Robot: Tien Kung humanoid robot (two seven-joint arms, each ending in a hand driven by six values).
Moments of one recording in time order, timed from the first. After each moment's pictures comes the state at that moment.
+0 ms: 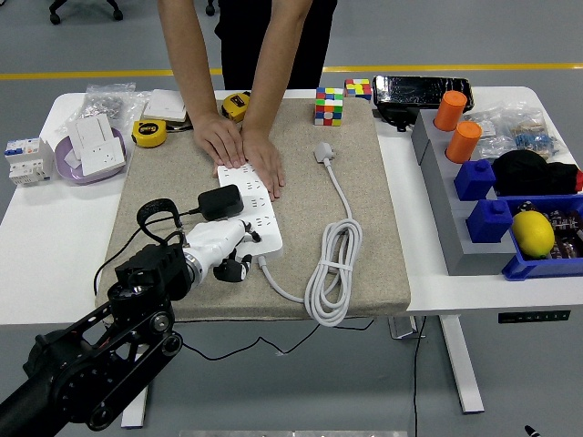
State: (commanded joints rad) left arm -0.31 0.09 -0.94 -1.47 2.16 -0.33 0.57; right arm 0.10 -0.11 1.49 0.18 -1.53 0.02 -0.07
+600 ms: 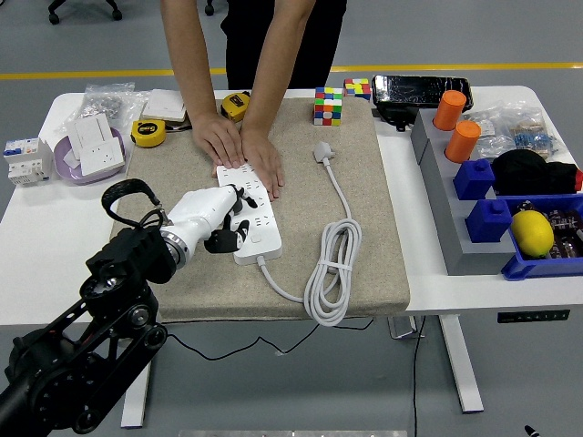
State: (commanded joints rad) left arm -0.23 0.08 -1.10 -1.66 2.18 -0.17 0.46; right arm 0.10 -0.11 1.49 0.18 -1.52 0.02 -0.07
